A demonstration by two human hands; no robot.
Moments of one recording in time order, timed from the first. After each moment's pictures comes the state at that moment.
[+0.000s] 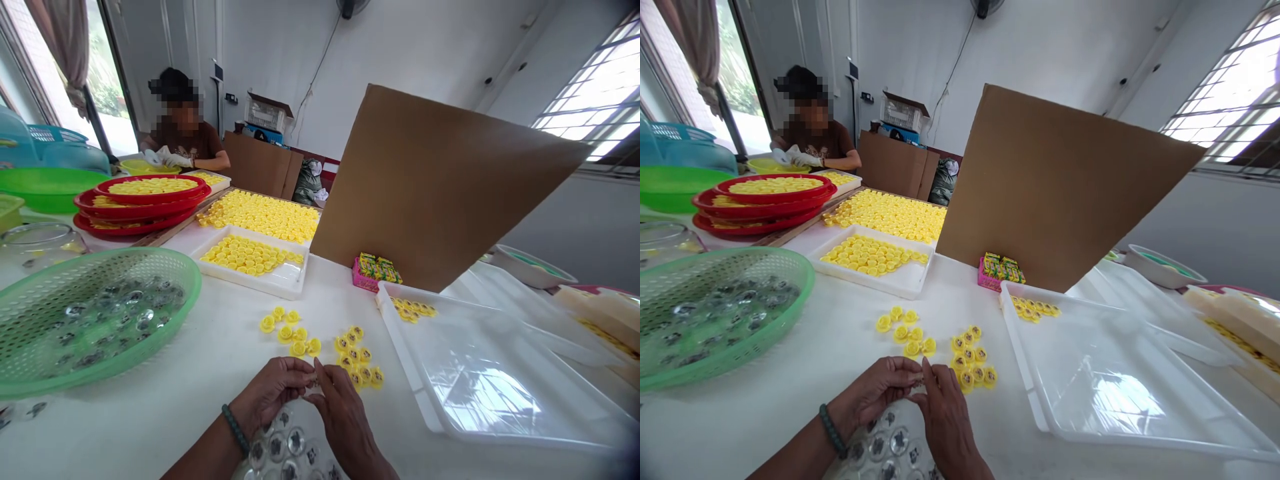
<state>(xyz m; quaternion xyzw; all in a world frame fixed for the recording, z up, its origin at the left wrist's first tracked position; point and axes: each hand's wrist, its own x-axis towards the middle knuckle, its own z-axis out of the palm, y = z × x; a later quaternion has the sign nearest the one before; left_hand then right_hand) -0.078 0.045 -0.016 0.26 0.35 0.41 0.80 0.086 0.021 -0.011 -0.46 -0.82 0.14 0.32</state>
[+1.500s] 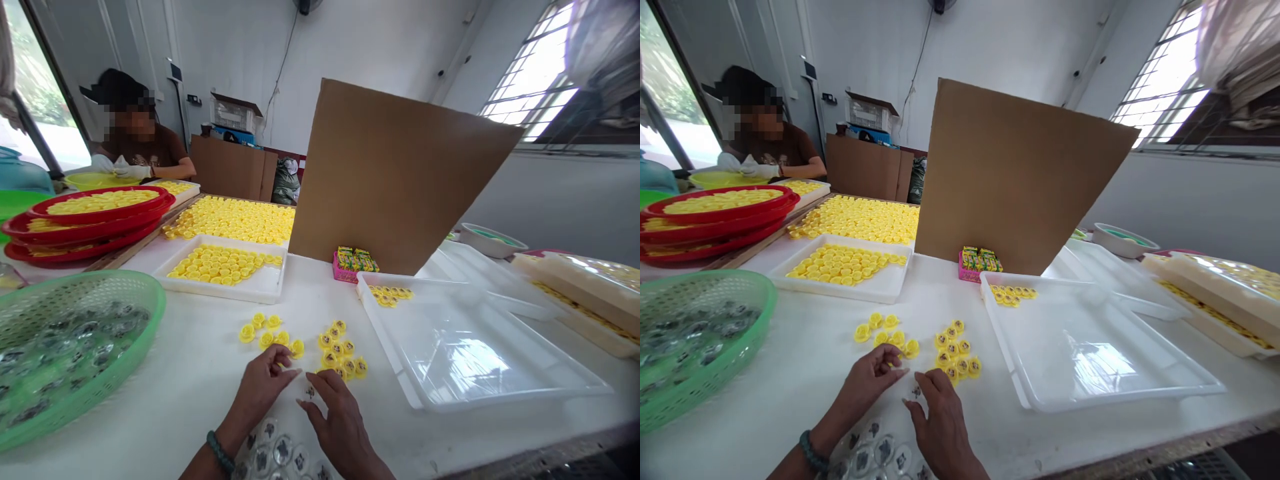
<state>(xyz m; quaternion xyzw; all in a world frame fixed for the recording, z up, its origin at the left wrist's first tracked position) -0.075 0.059 -0.007 0.56 0.53 0.39 0.51 0.098 0.011 -0.001 -0.54 -0.76 0.18 0.29</state>
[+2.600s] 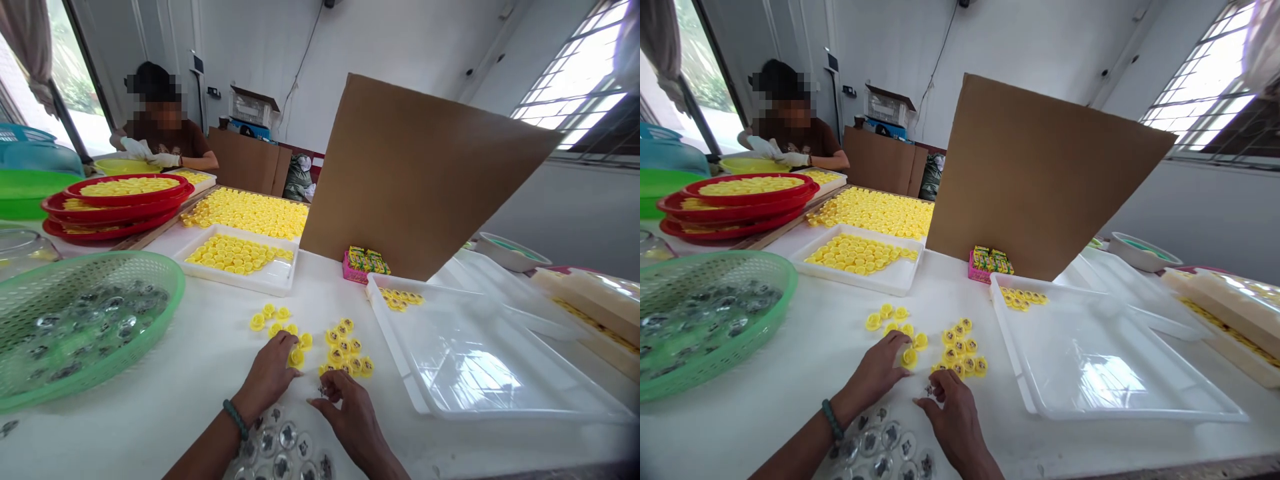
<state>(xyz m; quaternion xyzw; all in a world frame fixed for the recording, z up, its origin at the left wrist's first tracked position) -0.078 0.057 0.003 0.74 0.55 0.26 0.29 0.106 0.013 0.008 -0.59 -0.71 0.27 0.29</state>
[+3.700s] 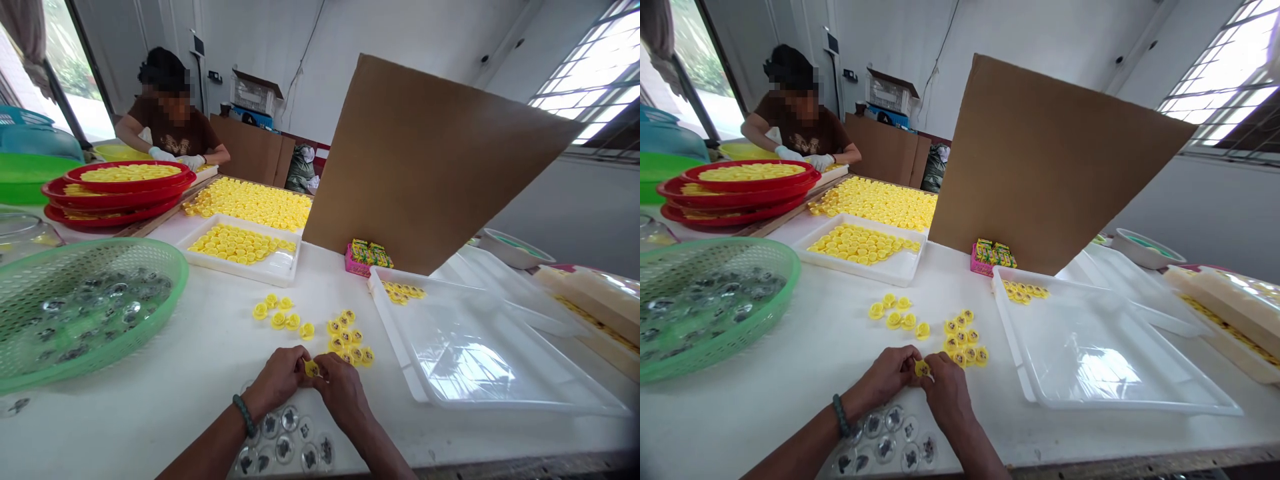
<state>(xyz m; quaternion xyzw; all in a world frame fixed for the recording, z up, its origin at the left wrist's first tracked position) -0.066 0.050 -0.031 0.67 0.49 0.28 0.48 0.093 0.029 0.000 -0.60 -0.76 0.19 0.18</state>
